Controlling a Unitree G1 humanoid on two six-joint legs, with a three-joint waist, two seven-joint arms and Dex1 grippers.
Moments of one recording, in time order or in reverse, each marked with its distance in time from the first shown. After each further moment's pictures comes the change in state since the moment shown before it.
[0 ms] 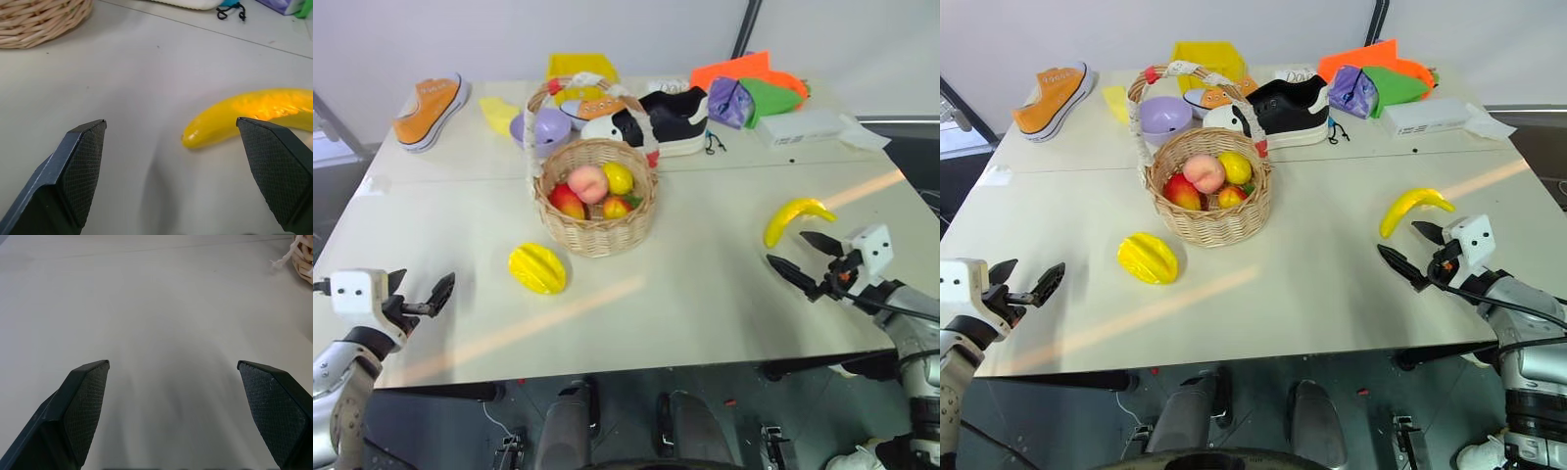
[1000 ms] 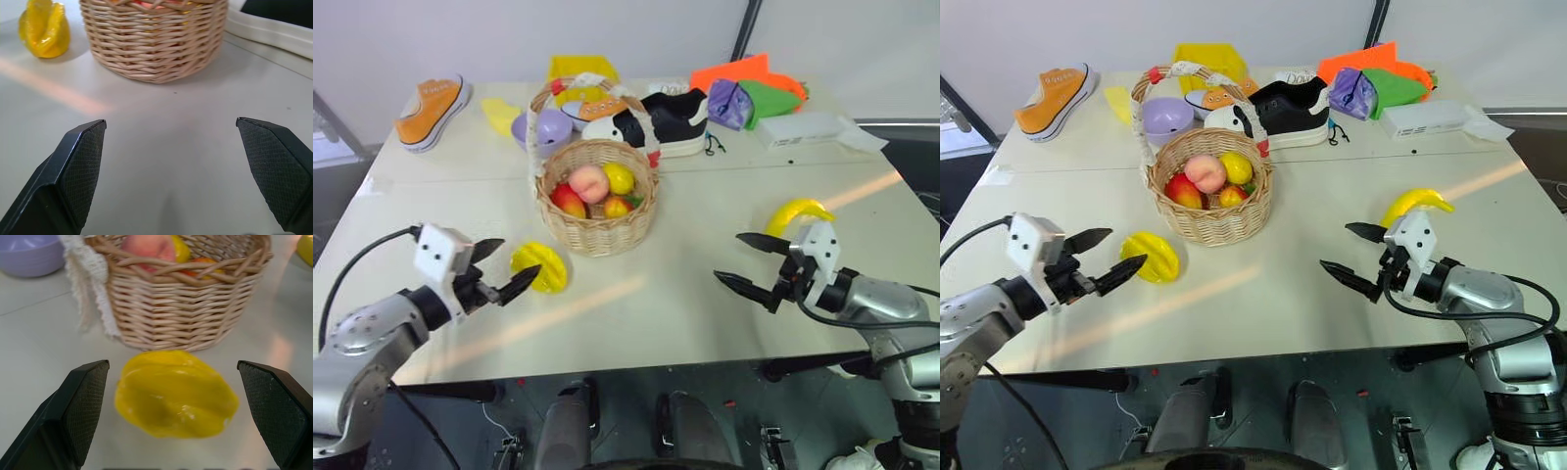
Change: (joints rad) left arm -0.160 0.153 -0.250 -0.391 -0.169 0.295 -0.057; right arm -0.001 -0.010 0.171 -0.316 0.069 0.131 0.069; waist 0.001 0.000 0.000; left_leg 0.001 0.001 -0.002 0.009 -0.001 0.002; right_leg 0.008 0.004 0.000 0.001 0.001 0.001
